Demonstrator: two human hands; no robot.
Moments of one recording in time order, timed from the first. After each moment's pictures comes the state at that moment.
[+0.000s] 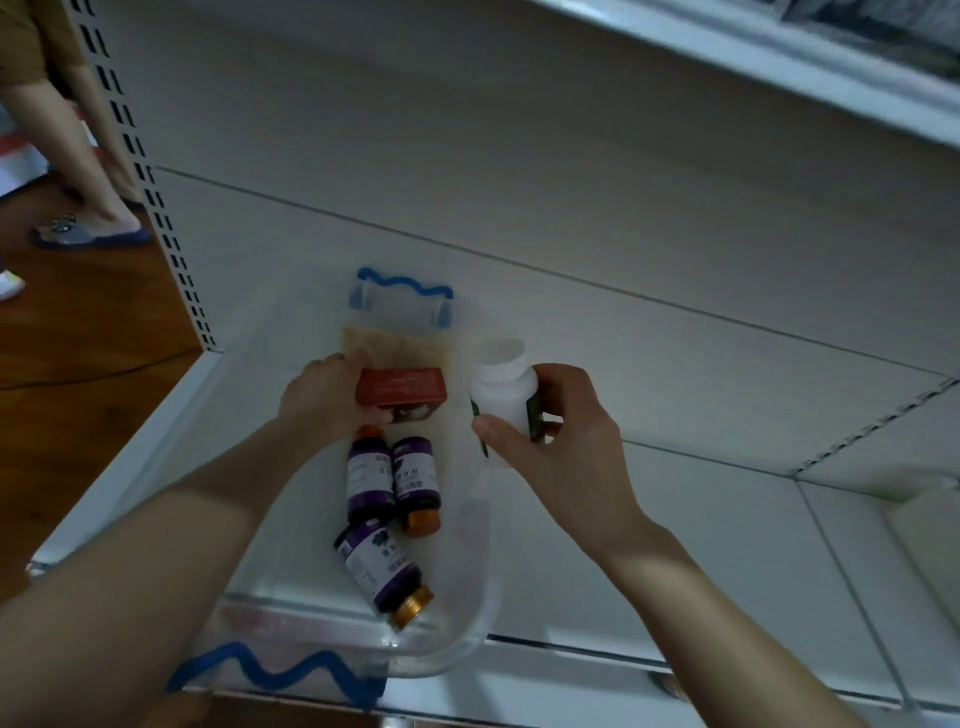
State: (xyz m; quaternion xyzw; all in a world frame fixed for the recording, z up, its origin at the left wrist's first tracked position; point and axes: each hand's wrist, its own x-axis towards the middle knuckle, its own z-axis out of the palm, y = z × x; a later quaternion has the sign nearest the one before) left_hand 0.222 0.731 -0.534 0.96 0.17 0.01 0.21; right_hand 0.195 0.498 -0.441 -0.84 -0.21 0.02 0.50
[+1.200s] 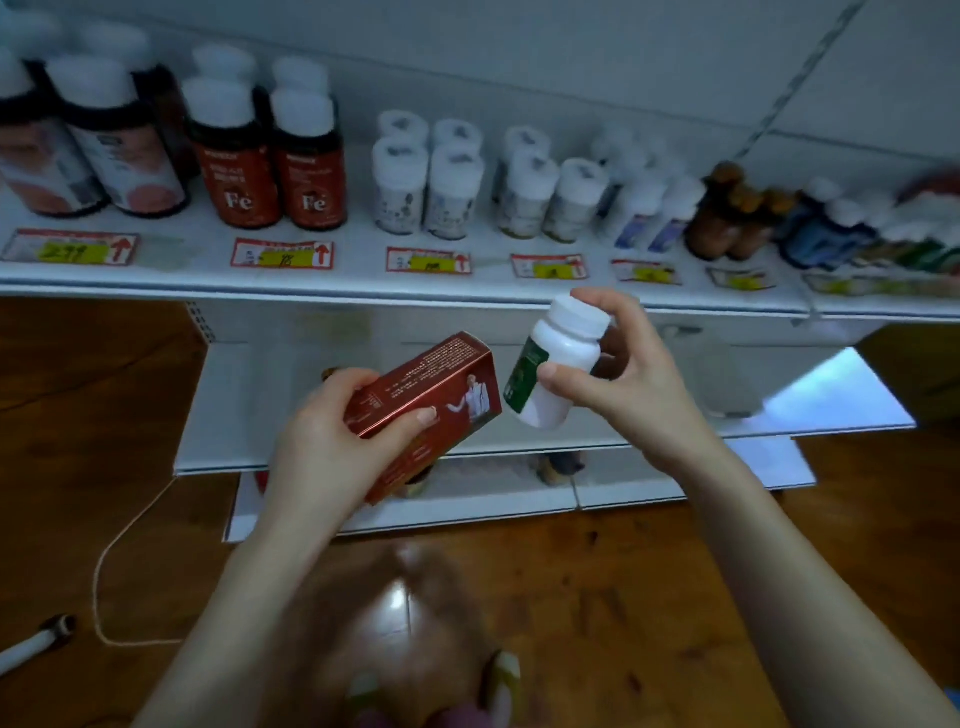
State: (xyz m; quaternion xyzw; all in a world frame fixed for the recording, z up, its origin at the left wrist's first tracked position) left_hand -0.068 0.566 -0.189 0.85 0.14 0.09 0.49; right_hand -0.005 0.352 -0.134 -0.82 -0.12 0.05 0.56
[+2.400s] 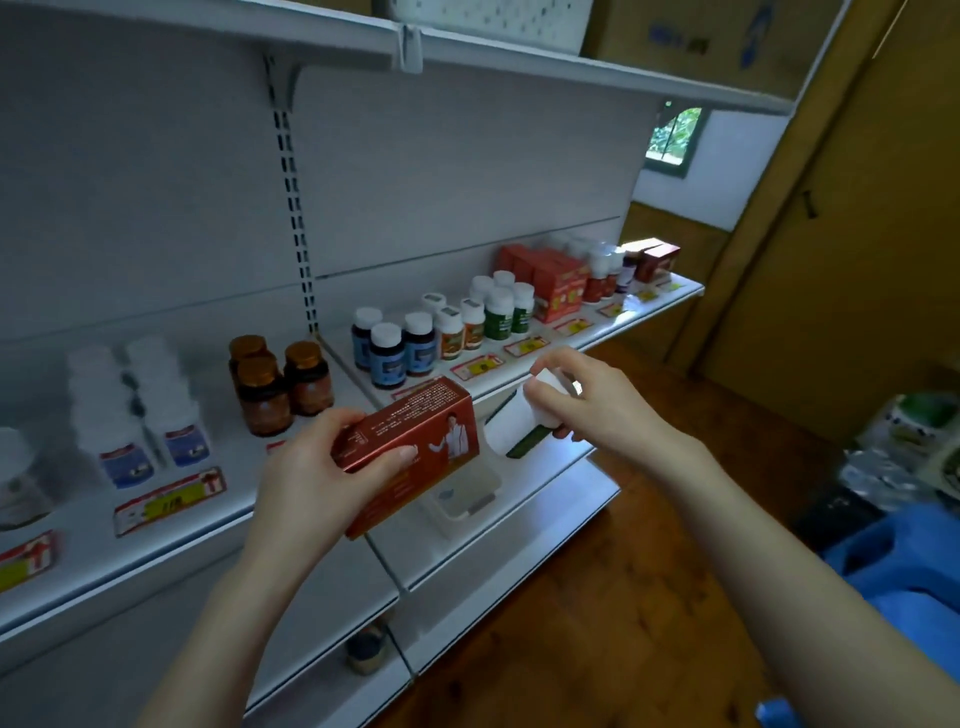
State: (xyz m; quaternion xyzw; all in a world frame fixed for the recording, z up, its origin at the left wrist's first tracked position) left_hand 0.095 0.171 -0.093 0.86 -0.13 0.07 0.48; right_hand 0.057 -0.070 -0.045 -0.93 0.08 -0.09 0.34
